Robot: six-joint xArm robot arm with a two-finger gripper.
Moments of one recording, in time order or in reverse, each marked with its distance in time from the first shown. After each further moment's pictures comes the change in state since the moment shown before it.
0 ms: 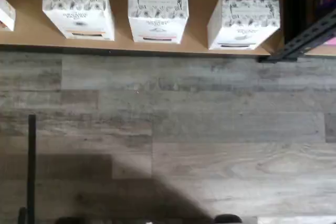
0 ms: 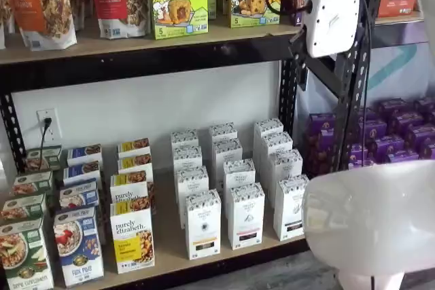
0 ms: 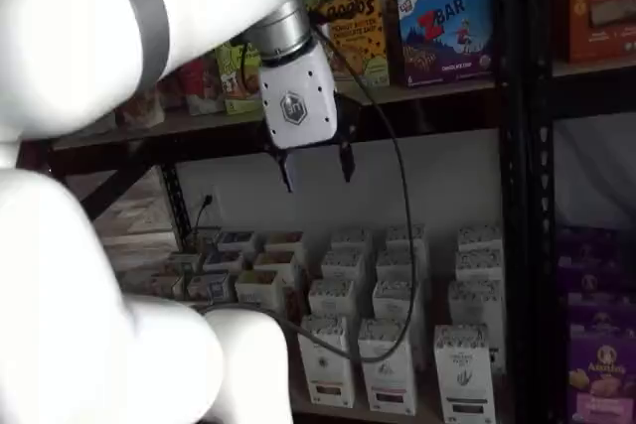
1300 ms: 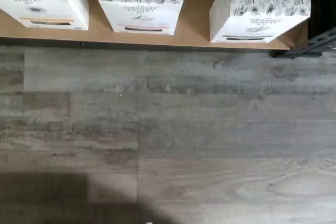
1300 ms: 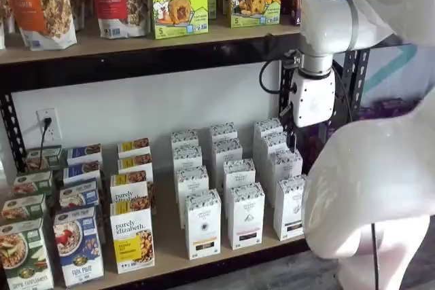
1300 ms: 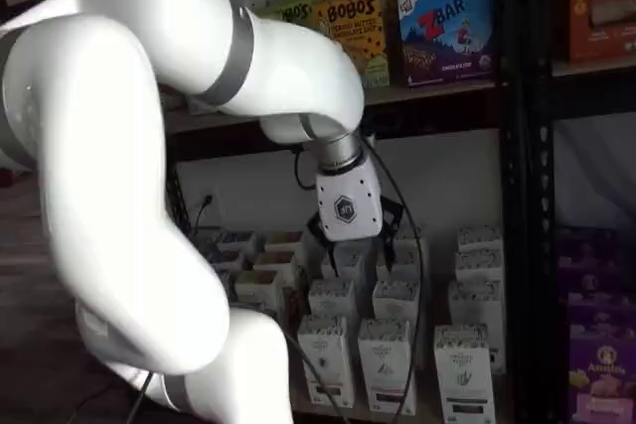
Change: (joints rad) arm -0.062 0.384 0.218 -0.040 -0.545 -0.022
